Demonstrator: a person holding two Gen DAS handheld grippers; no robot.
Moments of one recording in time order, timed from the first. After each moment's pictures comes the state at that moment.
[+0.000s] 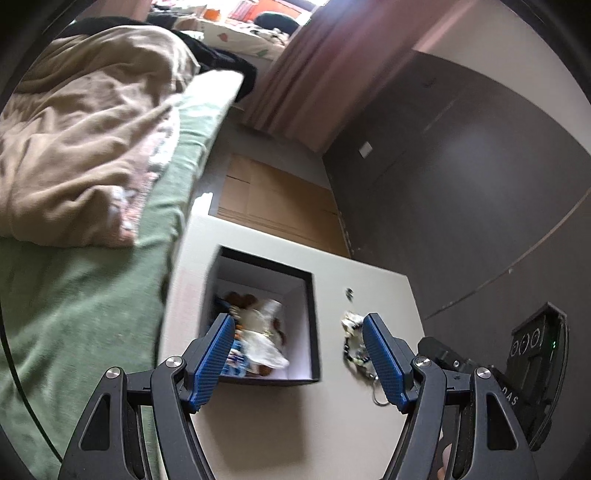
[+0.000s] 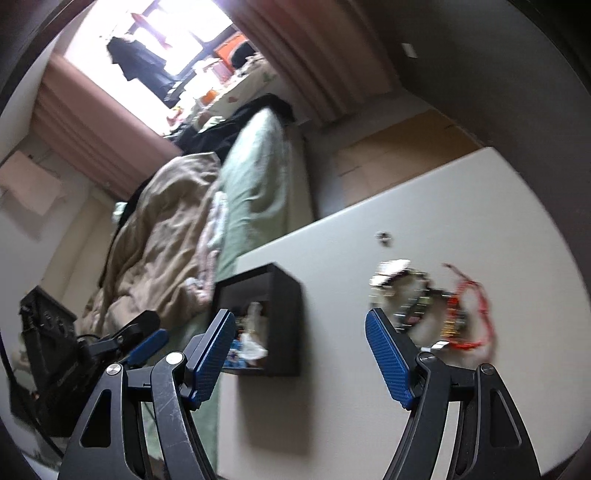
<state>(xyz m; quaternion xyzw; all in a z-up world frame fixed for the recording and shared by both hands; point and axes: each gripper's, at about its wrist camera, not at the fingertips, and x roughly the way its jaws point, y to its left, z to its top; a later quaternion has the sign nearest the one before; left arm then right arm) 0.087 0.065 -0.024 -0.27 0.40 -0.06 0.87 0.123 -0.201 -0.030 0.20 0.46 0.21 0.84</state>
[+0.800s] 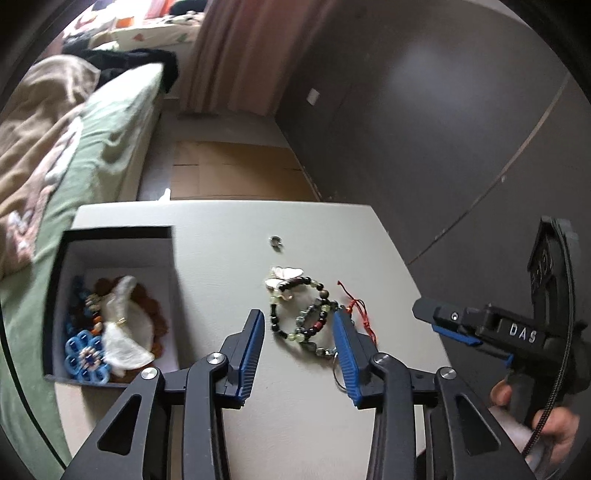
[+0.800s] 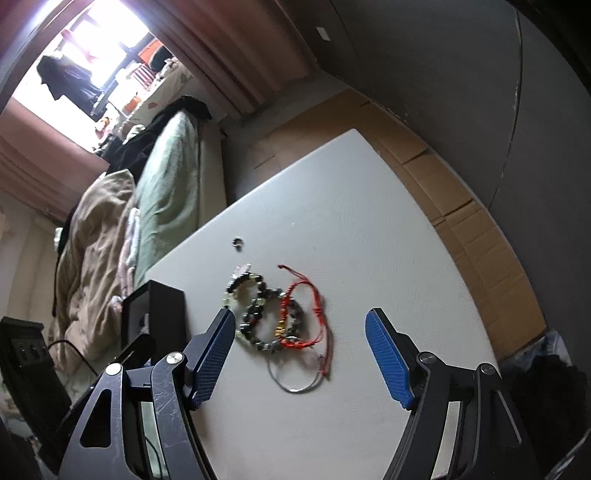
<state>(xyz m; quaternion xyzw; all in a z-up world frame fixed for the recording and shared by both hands) 0.126 -0.065 -0.055 -0.14 0.45 -0.13 0.87 0.141 -0.300 -0.054 0.20 0.53 0.09 0.82</state>
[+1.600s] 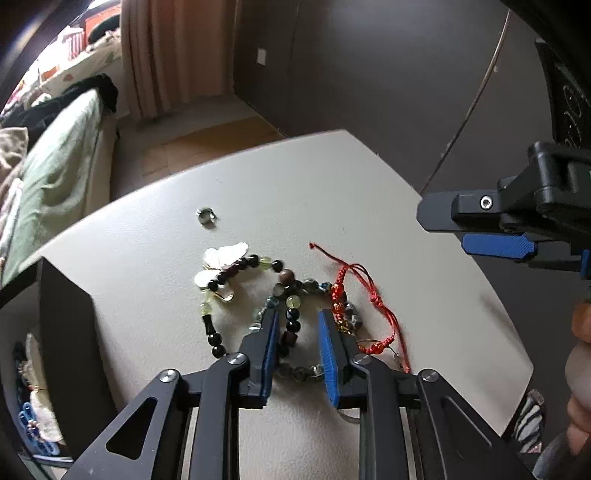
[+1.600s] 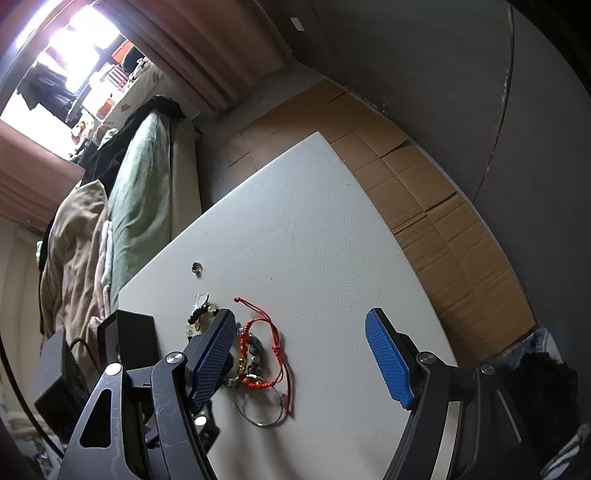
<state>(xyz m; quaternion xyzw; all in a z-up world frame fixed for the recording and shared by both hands) 0.164 -0.140 -0.117 0.01 0.50 -0.17 0.85 0.177 -0.318 -0.068 0.20 0.55 0.06 0.81</state>
